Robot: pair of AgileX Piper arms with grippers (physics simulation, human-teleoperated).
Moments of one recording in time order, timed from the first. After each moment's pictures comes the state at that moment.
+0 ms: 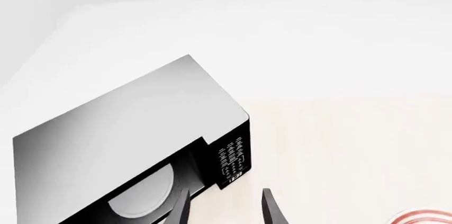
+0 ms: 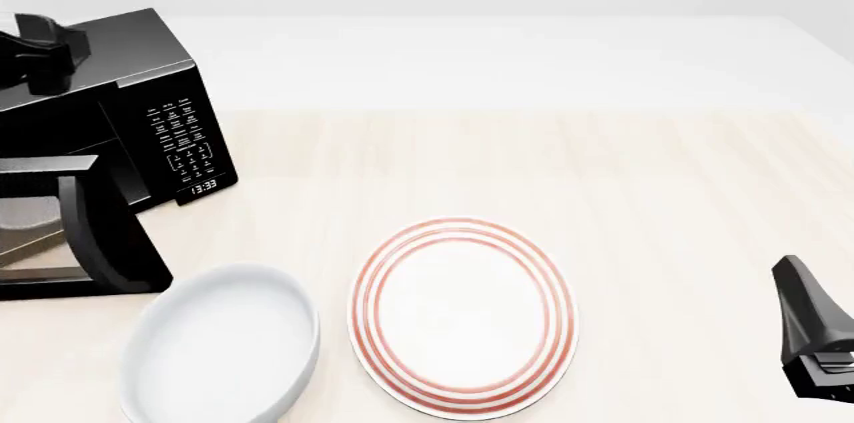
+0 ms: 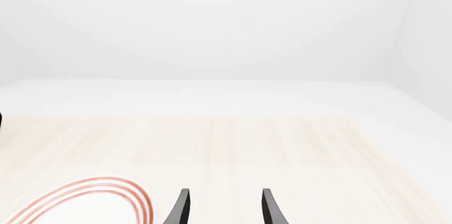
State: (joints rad) left arm 0.07 0.99 -0.89 0.31 0.10; right arm 0.00 0.00 -0.01 0.01 -0.01
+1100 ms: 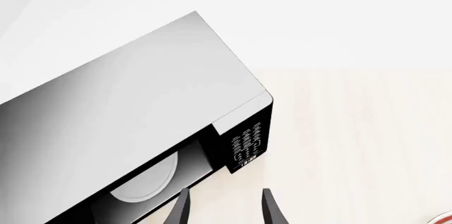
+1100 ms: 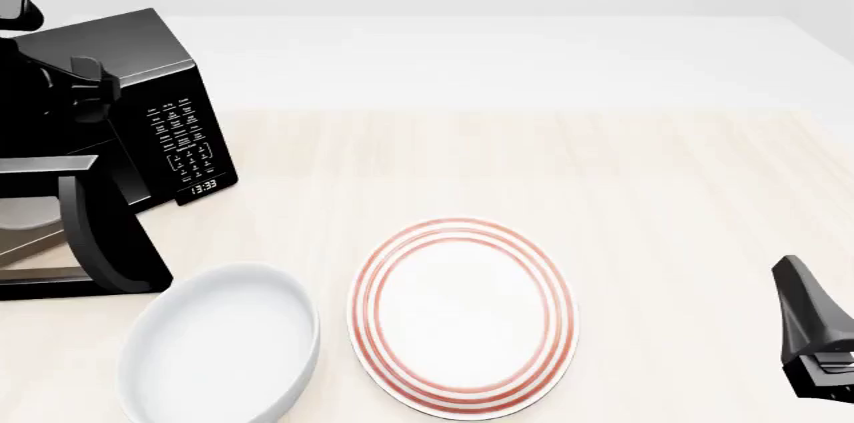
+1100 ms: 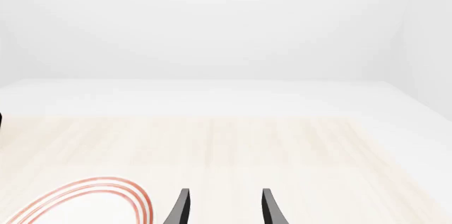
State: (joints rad) left arm 0.14 1.22 -0.92 0.27 0.11; right arm 0.00 0.00 -0.01 0.01 -0.01
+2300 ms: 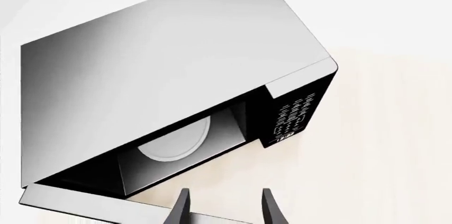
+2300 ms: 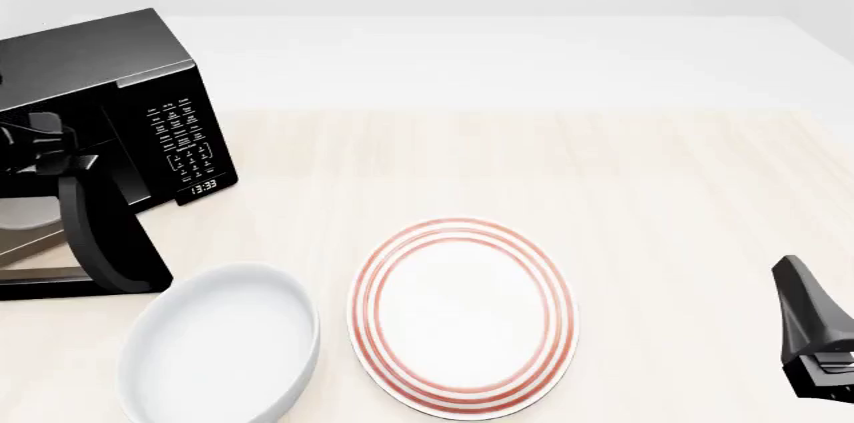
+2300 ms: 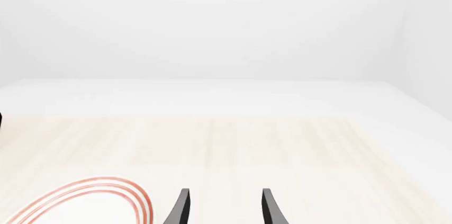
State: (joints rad) left arm 0.28 1.19 -0.75 0.20 0.10; right arm 0.00 0.00 -0.01 0.01 -0.01
